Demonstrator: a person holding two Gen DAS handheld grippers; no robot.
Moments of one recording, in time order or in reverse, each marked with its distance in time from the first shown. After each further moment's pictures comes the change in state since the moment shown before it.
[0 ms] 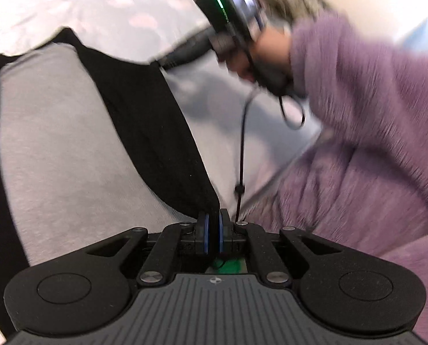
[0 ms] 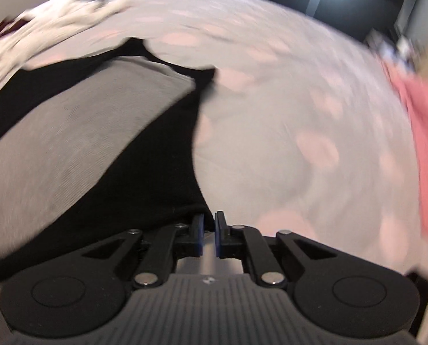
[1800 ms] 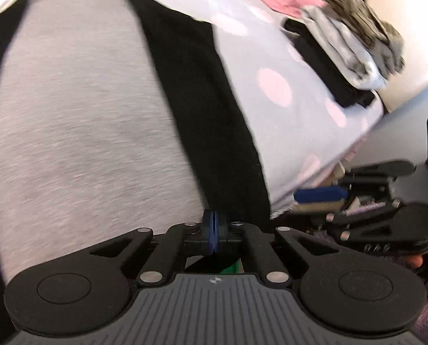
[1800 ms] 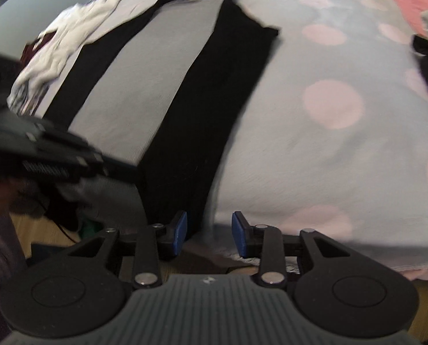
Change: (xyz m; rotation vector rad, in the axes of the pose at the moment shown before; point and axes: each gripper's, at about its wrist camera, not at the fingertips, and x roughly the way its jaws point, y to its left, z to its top) left arm 0.037 0.048 -0.051 -0.265 -0.078 0.018; right arm -0.118 0.113 -0.158 0.321 0.172 0.194
